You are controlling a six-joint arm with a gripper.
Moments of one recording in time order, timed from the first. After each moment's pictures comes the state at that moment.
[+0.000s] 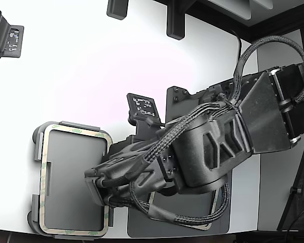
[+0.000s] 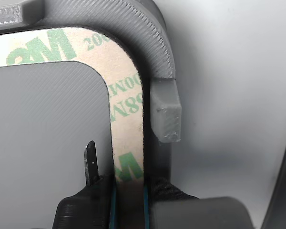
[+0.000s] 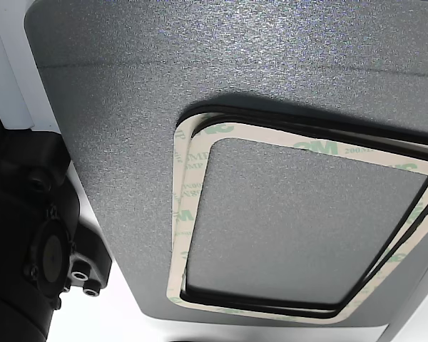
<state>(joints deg) 26.2 75.5 75.6 94.3 0.8 119.9</state>
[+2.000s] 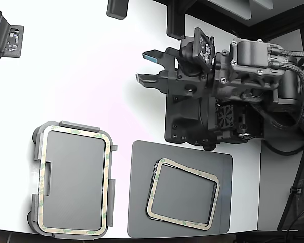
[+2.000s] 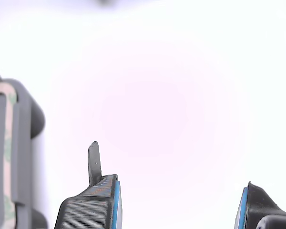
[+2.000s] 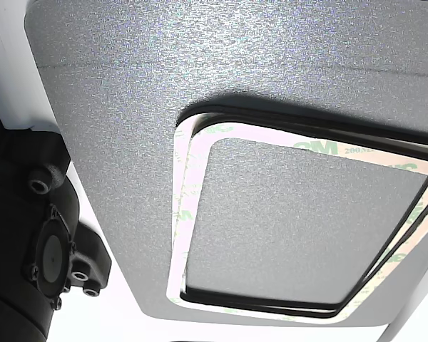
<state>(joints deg) -1.8 158.8 145.0 55.8 5.2 7.5</state>
